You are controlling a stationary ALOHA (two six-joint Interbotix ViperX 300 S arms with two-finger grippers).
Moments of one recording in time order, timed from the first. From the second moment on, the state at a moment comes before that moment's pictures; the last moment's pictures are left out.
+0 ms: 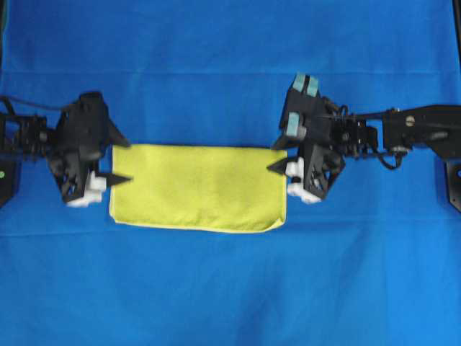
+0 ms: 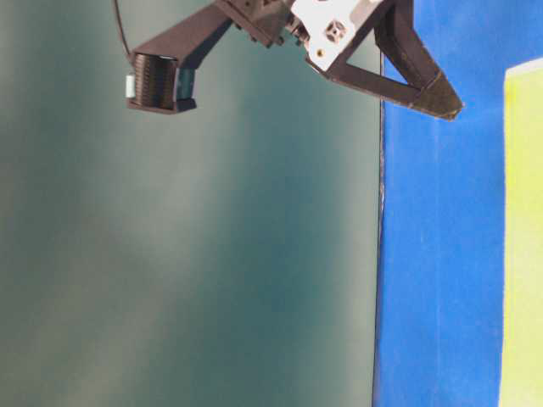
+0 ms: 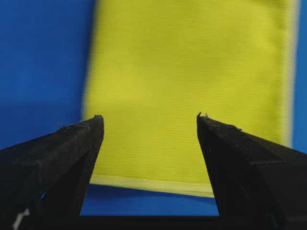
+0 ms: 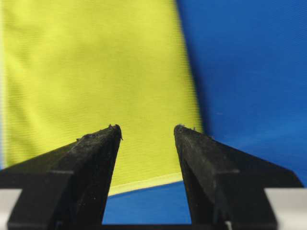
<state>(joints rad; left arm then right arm) 0.06 -0.36 1.11 -0.02 0.01 -0.05 -0.07 -0.06 0.77 -0.06 0.08 0.31</state>
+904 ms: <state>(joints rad) 0.19 -0.19 1.18 -0.02 -0.16 -0.03 -0.13 0.10 0.77 -0.07 0.06 0.31</state>
